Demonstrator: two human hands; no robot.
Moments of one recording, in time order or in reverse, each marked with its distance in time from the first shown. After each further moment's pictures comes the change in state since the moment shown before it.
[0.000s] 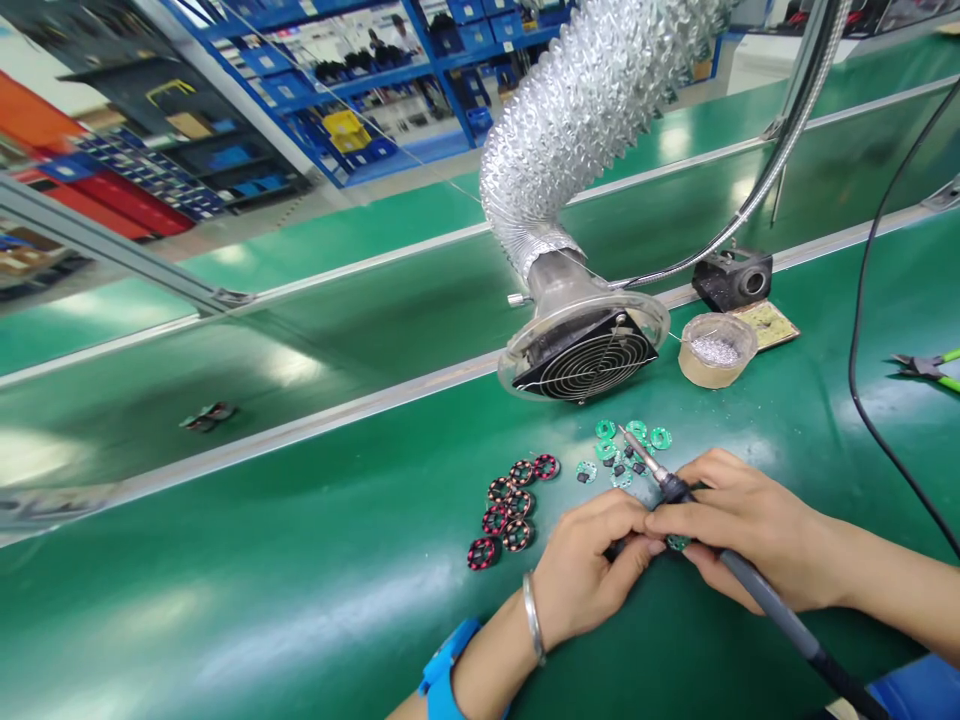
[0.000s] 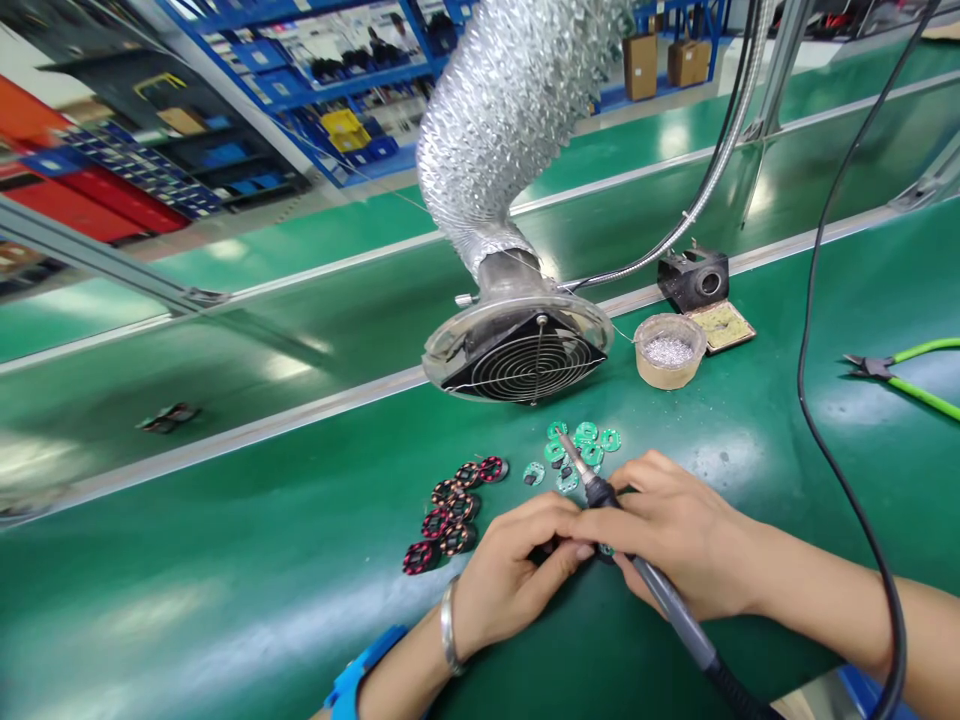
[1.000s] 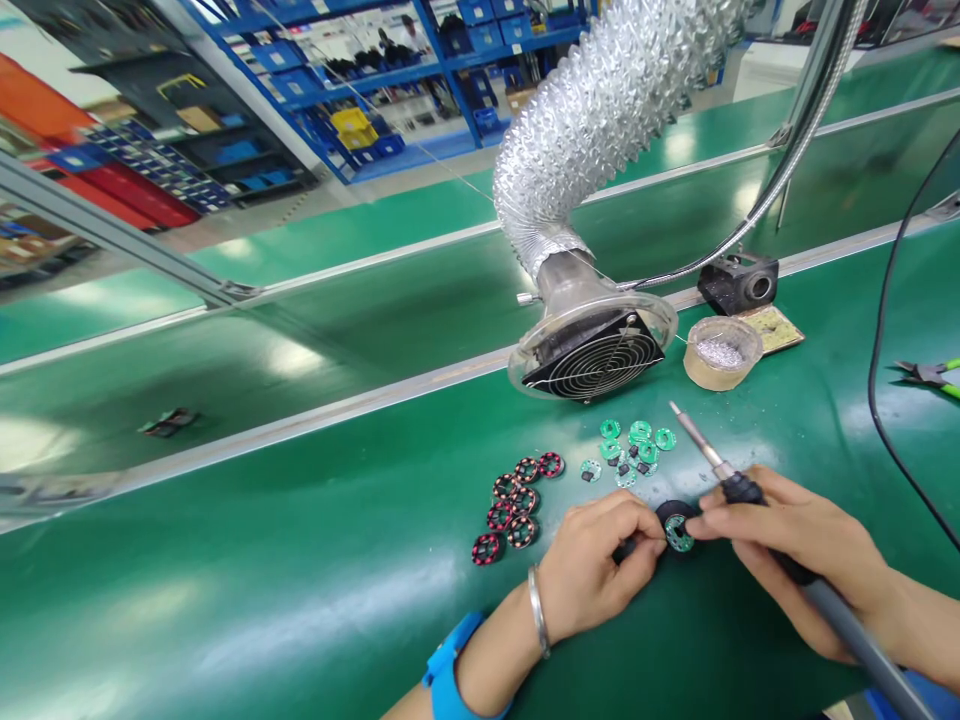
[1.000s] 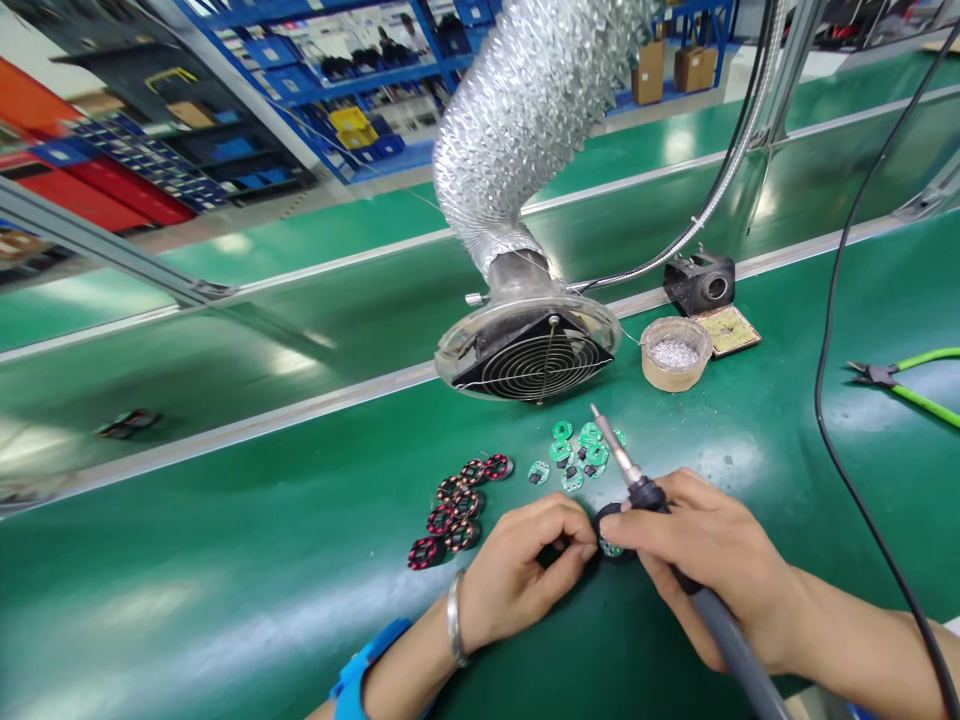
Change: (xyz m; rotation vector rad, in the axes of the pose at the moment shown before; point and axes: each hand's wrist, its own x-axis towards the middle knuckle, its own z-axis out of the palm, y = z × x) left_hand 0.002 0.000 0.000 0.075 -0.046 0.044; right_hand -0.018 -0.020 0.000 0.173 0.328 0.108
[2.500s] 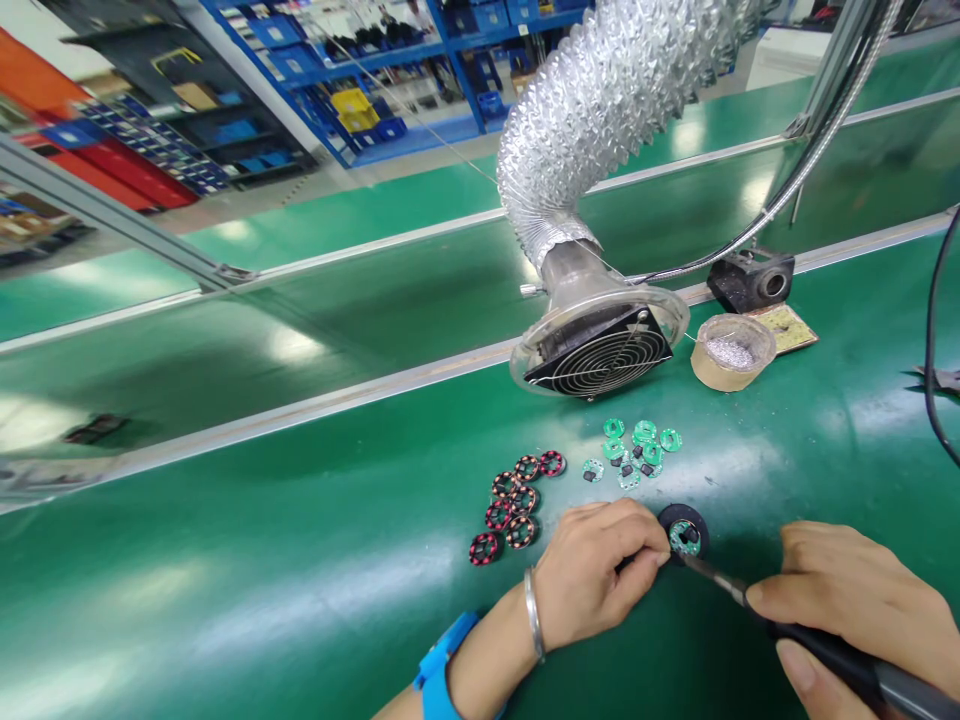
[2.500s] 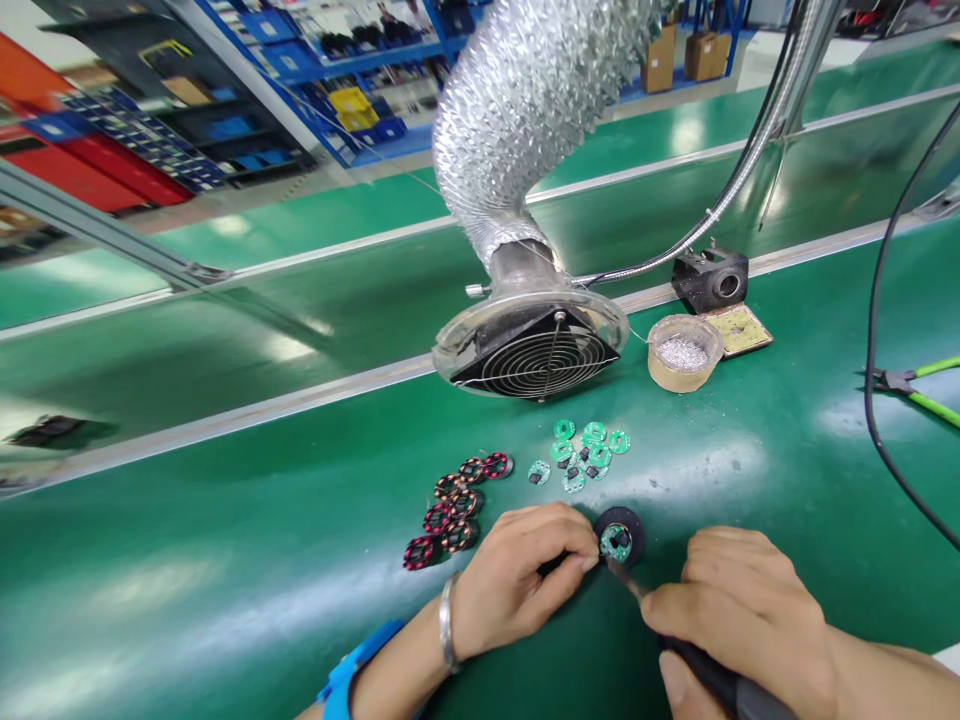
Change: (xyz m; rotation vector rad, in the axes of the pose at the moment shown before) left_hand -0.002 -0.001 -0.003 0.085 -0.028 0.070; right_hand -0.002 -0.041 -0.002 -0.167 0.063 0.130
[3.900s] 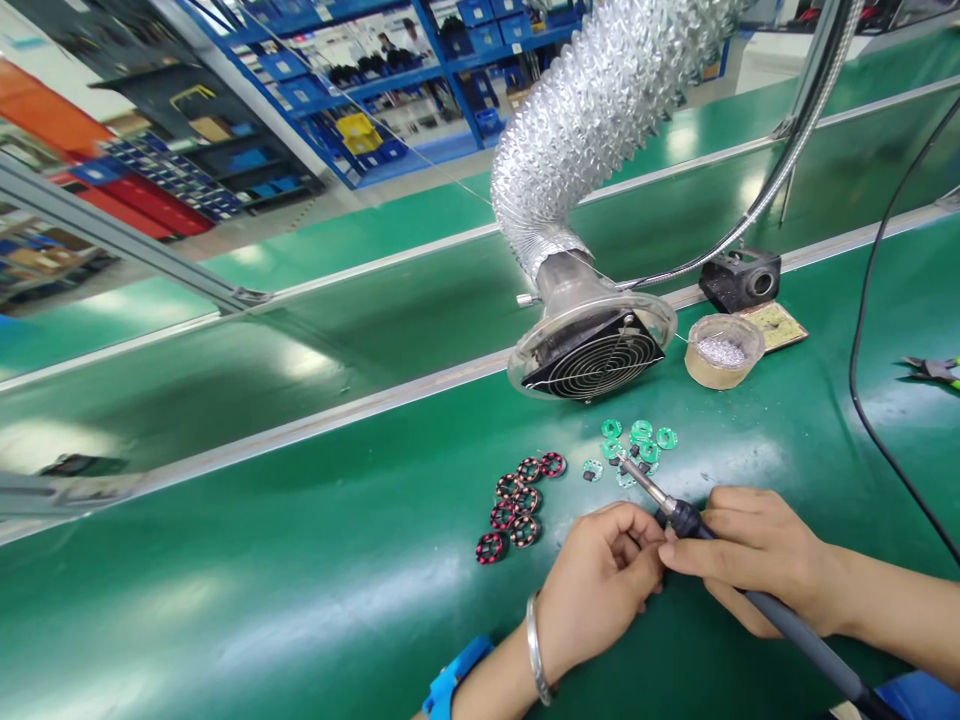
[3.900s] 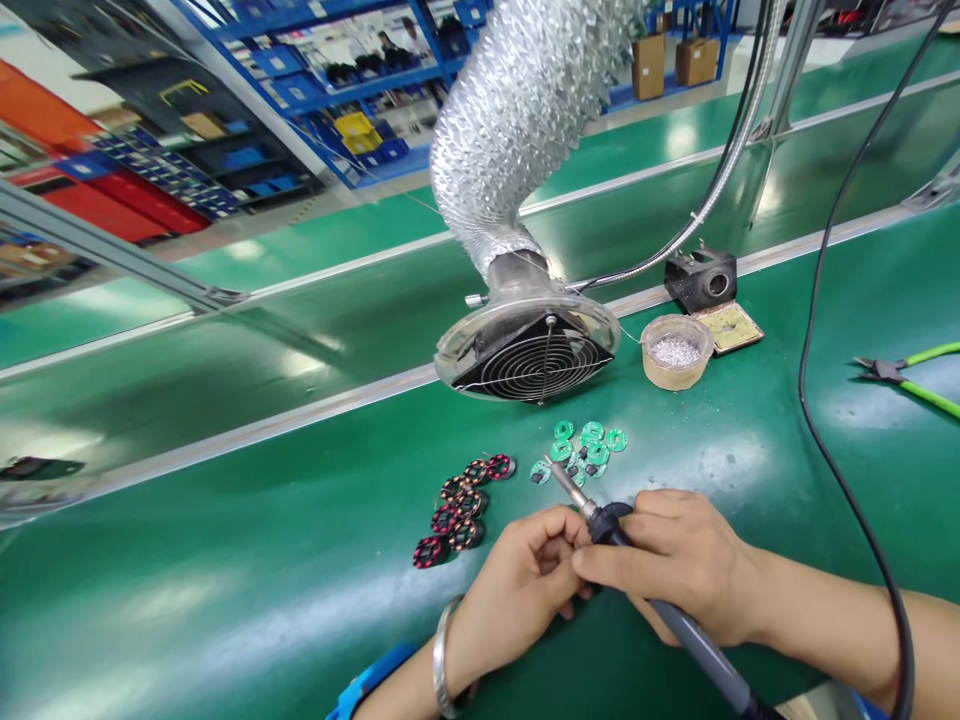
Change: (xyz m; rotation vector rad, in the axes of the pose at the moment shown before) left_hand 0.002 0.023 0.015 -0.614 0.005 -0.869; right_hand 0.016 0.051 0.030 0.017 -0.130 -0.418
